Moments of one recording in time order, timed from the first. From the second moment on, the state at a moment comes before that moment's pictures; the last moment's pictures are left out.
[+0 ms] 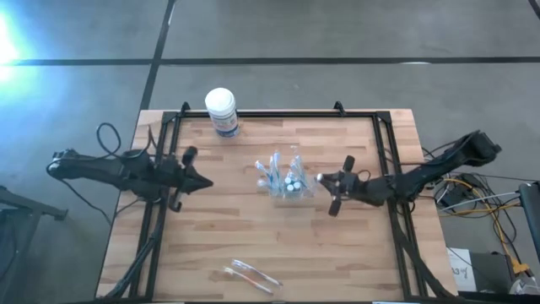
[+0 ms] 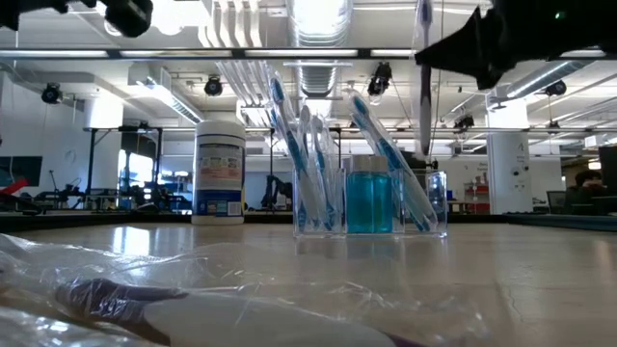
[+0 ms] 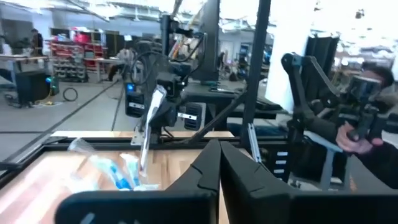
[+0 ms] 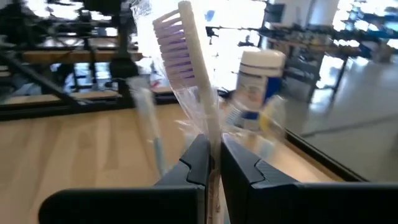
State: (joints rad) left arm -0.15 0.47 0.44 0.12 0.03 -0.09; right arm 0.36 1.07 0.34 0.66 0.74 0.04
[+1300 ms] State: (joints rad) left arm -0.15 0.35 0.29 0.18 0.03 -0.21; right arm 0.22 1.45 0.31 0.75 0.77 0.43
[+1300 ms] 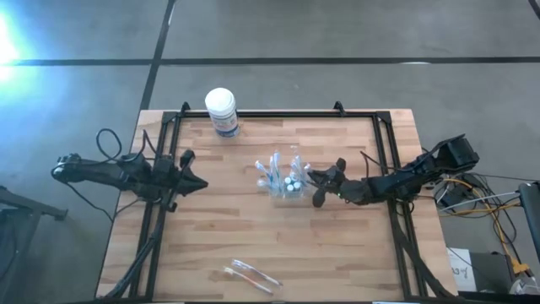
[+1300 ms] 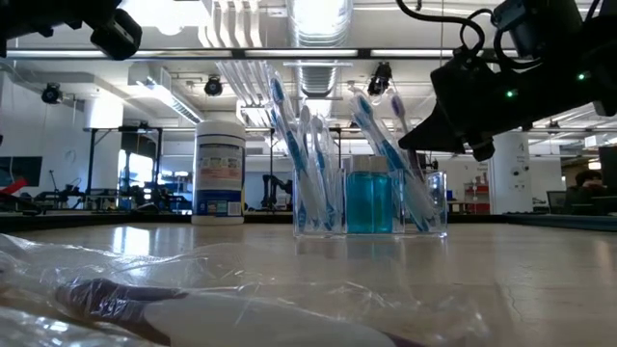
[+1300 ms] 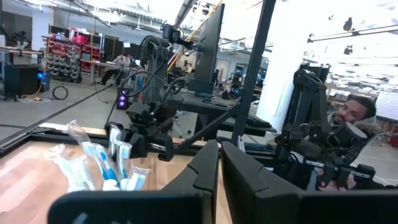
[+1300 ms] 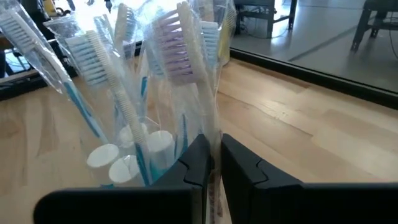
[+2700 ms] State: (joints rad) left arm -0.15 0.32 0.29 0.07 0.11 -0.22; right arm 0.41 1.40 0.95 -0.08 0.59 0.46
